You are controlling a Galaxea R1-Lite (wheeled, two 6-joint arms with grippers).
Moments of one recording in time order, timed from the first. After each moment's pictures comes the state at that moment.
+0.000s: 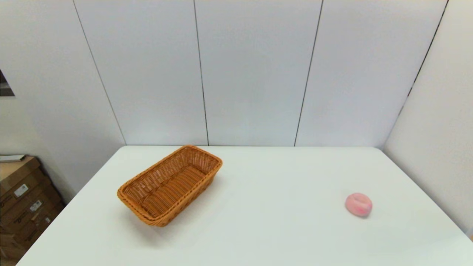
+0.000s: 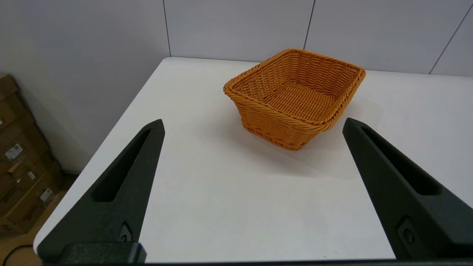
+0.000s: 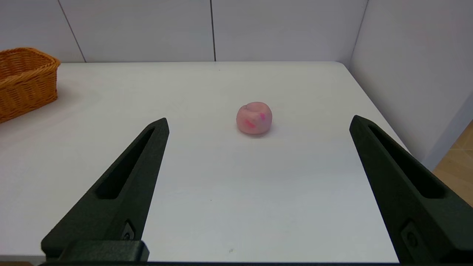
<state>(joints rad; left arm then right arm) -0.01 0.00 0.00 0.00 0.03 -0.08 0.00 0.00 0.00 -0.01 -0.01 0.01</state>
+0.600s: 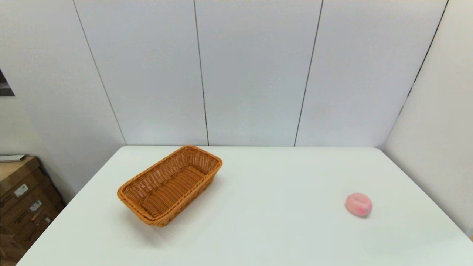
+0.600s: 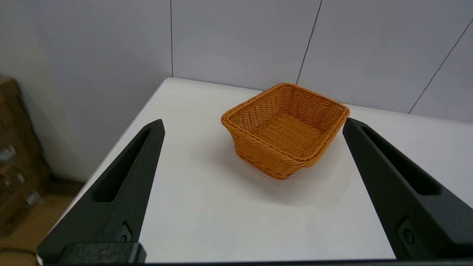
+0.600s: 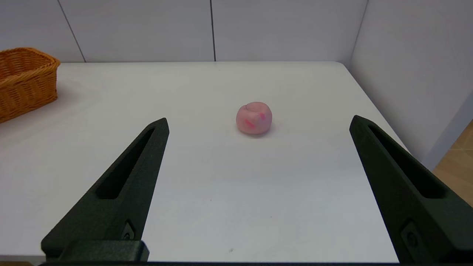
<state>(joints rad) -0.01 0.14 -0.24 0.08 0.07 -0.20 0.00 0.00 0.00 -0.01 -0.01 0.01</state>
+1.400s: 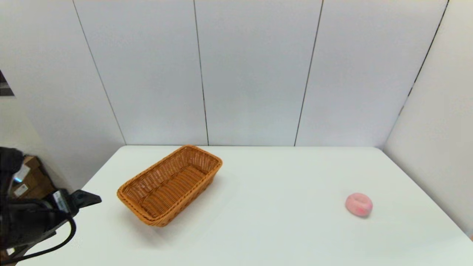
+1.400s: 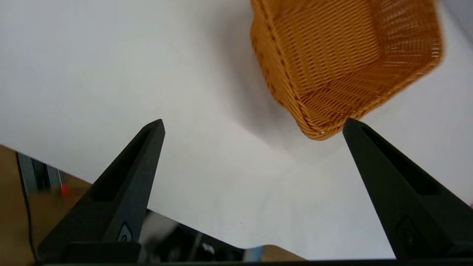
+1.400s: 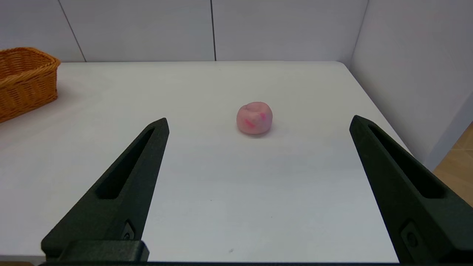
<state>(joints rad) -0.05 1.28 -0.63 0.23 0.06 -0.74 0.00 0.00 0.00 -0.01 -0.01 0.01</state>
